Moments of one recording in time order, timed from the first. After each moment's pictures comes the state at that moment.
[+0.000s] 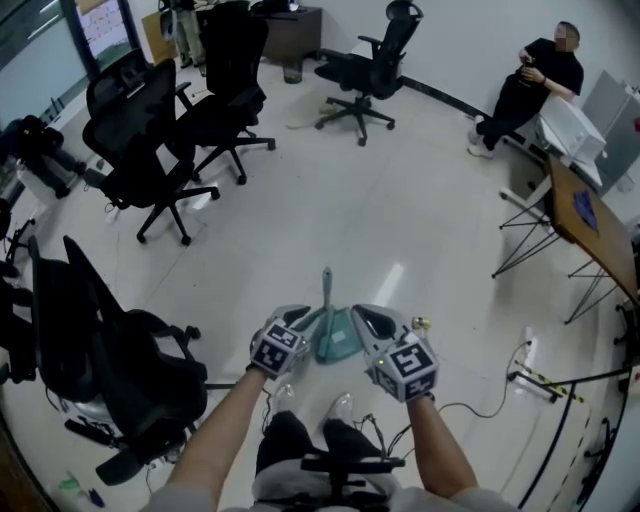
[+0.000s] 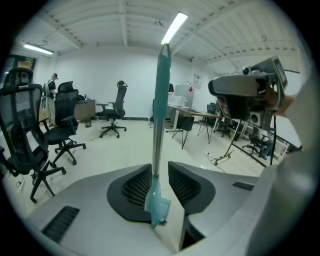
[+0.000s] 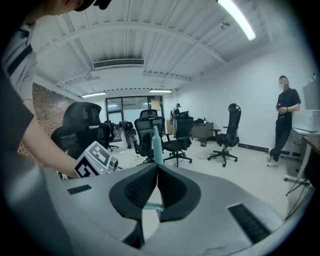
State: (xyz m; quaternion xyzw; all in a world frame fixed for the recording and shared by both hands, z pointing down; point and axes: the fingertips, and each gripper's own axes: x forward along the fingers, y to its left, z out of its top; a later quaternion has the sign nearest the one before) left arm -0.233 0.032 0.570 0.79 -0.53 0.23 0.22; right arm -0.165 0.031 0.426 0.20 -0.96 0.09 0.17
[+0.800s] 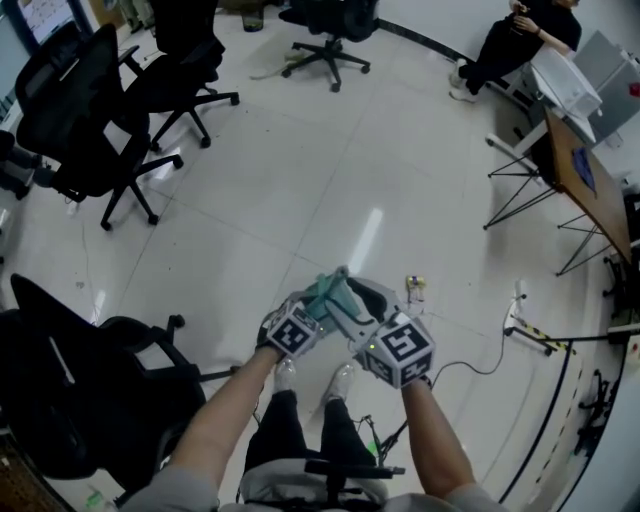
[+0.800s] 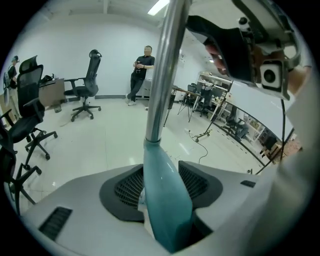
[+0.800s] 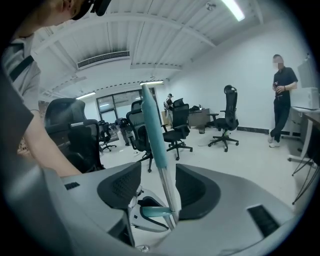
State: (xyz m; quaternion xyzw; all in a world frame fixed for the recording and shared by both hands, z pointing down) left arm -0.211 -0.008 0.690 0.83 -0.37 0.32 0.27; right arm -0.232 -0.018 0.492 0.22 -0.94 0.16 0.20
